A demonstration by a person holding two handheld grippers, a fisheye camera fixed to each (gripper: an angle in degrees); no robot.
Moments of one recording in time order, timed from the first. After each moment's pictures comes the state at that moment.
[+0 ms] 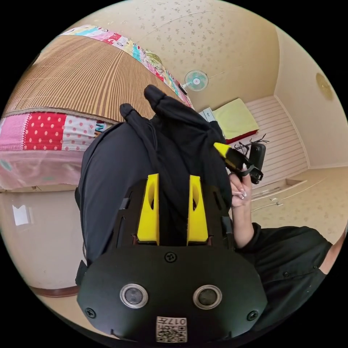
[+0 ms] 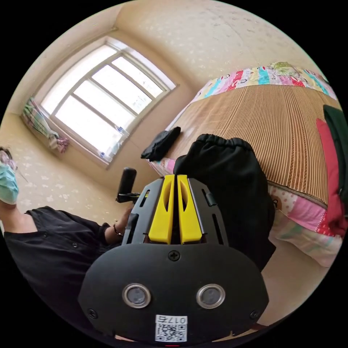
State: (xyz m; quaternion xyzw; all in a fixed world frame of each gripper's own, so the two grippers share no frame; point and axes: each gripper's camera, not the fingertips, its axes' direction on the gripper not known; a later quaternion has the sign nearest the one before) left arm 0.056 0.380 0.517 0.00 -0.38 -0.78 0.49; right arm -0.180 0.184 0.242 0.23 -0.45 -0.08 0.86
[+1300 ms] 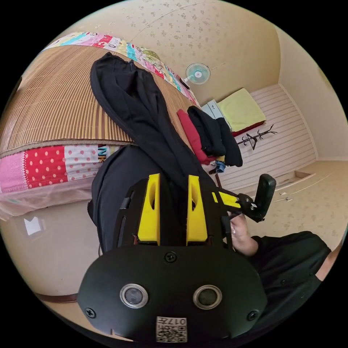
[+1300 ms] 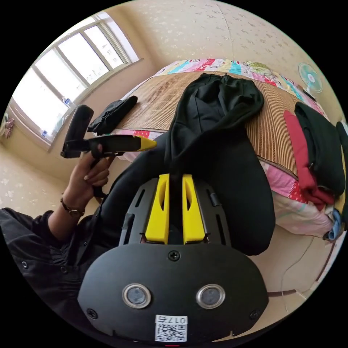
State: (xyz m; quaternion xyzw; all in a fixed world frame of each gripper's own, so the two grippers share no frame) left arm 0.042 0.328 0.454 -0.04 -0.38 -0.78 0.50; right arm -0.172 0.162 0.086 0.16 -0.24 -0.05 0.96
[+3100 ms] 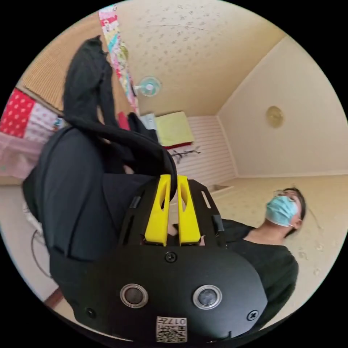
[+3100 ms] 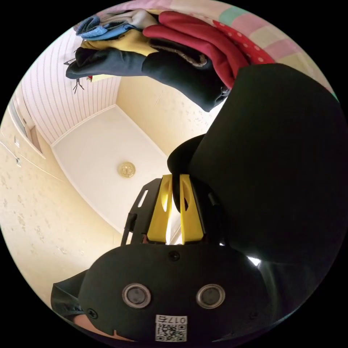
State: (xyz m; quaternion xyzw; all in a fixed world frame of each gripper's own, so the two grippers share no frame) left arm 0.248 0.144 0.328 0.15 -0.35 -0.77 0.51; right arm 0.435 0.366 0.042 0.46 -0.83 0.25 0.19
